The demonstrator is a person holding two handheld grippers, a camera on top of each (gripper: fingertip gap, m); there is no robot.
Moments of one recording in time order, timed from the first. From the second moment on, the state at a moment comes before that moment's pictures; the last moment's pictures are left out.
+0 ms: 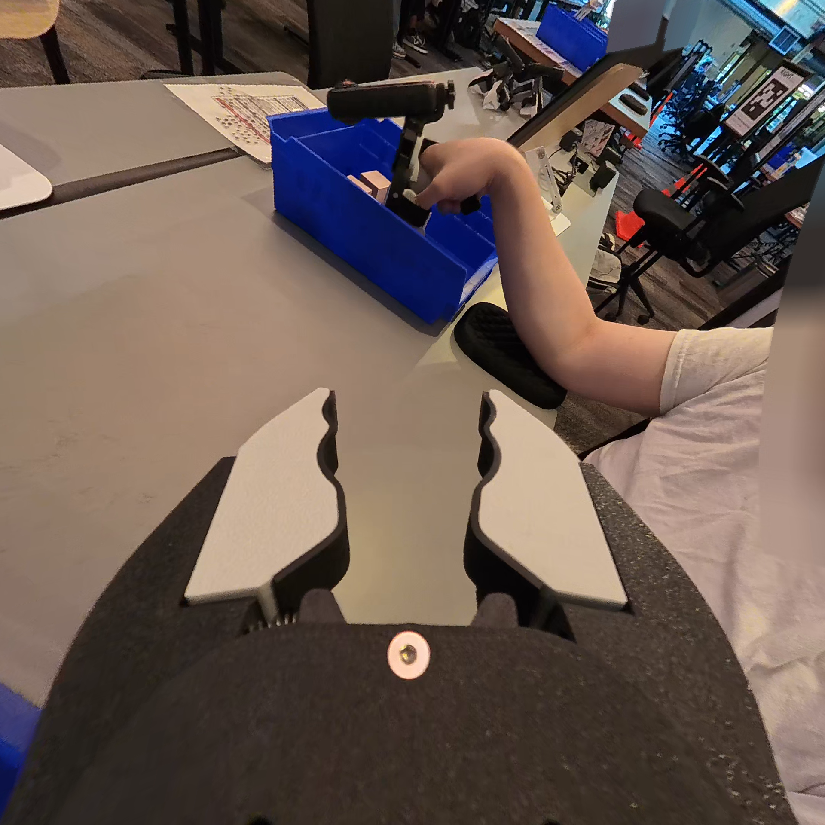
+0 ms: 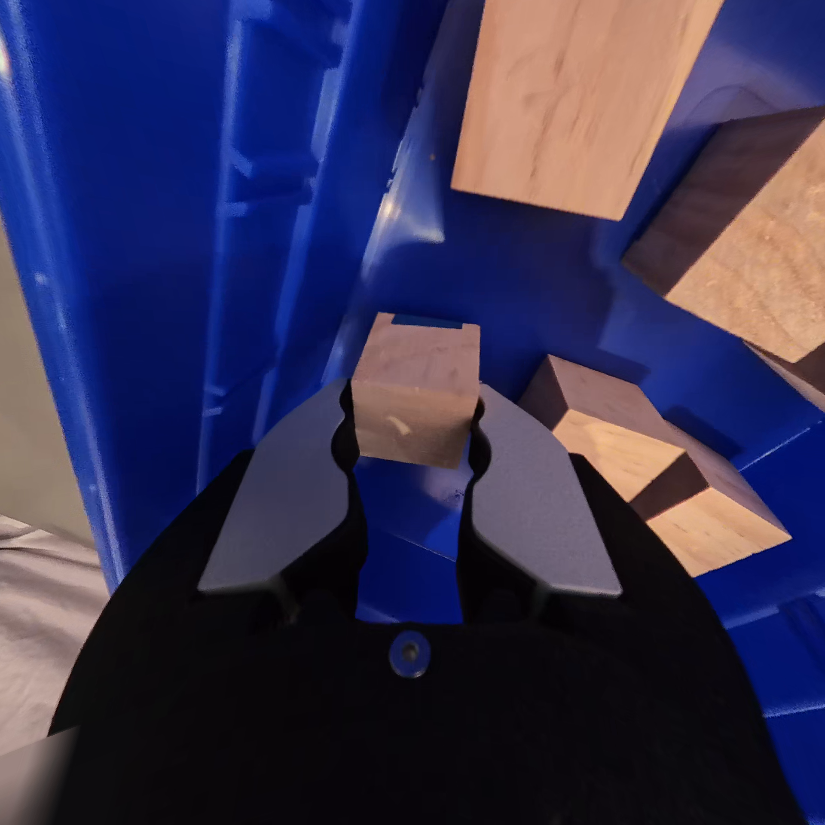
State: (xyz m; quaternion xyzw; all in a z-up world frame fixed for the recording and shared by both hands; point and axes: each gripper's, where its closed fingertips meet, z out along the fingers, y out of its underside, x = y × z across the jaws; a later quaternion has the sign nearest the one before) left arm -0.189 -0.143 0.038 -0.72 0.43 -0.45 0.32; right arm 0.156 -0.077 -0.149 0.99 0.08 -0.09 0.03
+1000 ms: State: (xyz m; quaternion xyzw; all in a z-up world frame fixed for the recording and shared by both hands) left arm -0.486 0.009 0.031 -0.88 0.16 -0.02 0.44; right arm 0.323 -0.112 -0.082 0.96 -0.12 -0.10 -0.24
